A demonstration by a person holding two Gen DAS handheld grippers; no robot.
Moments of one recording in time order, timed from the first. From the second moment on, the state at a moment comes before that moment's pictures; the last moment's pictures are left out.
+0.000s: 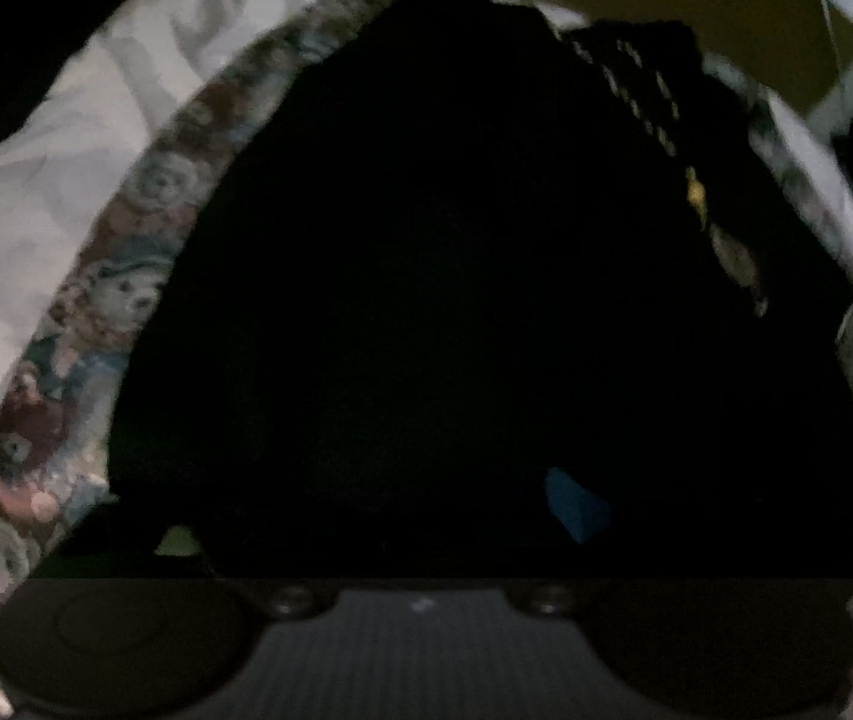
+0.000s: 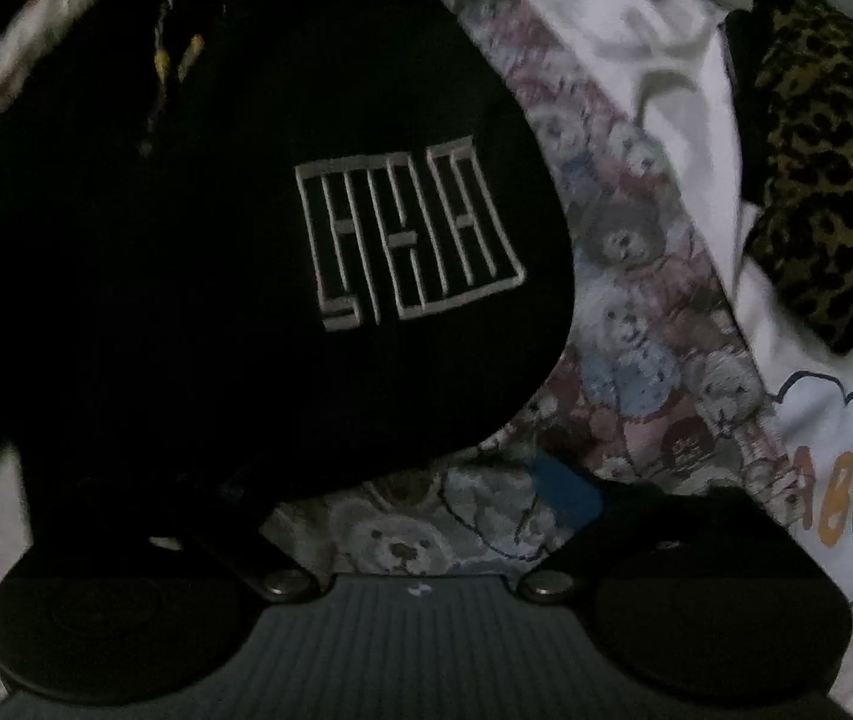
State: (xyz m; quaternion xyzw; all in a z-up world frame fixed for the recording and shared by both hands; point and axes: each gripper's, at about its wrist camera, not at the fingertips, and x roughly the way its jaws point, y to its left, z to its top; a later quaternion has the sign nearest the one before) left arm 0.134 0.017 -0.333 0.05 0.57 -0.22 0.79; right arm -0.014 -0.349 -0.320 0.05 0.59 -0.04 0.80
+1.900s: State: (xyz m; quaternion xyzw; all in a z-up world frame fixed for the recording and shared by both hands) left arm 0.306 -0.200 -0.307 0.09 0.53 -0.33 0.78; right arm 0.228 -0.347 -0.305 0.15 0.44 -0.04 0.88
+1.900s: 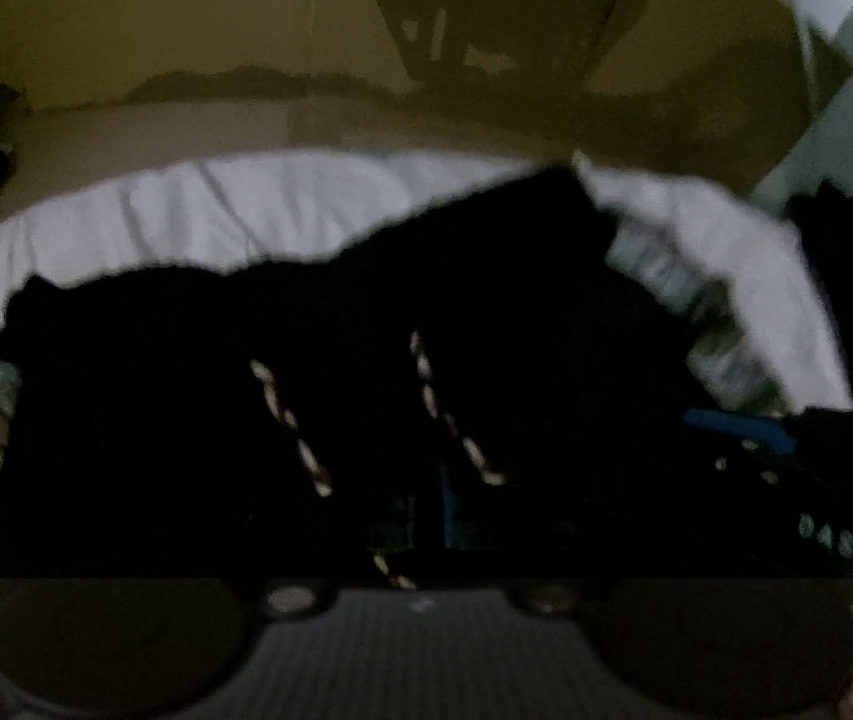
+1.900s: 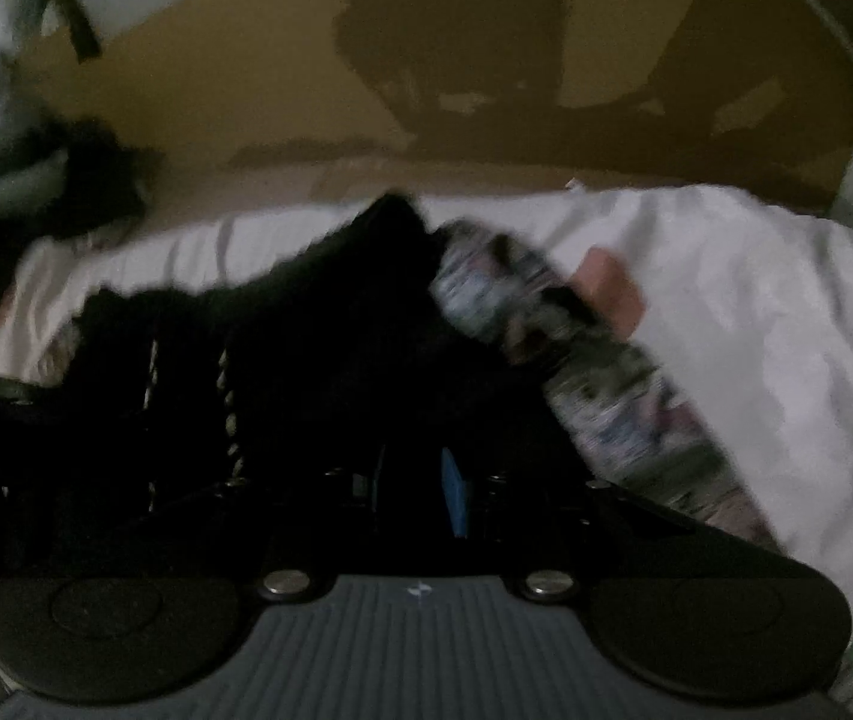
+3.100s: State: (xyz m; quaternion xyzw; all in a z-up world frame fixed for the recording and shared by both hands) left arm 0.394 -0.040 -0.283 0.00 0.49 -0.21 0.84; right arm 0.303 -0.367 -0.292 0.08 0.44 -0.09 0.89
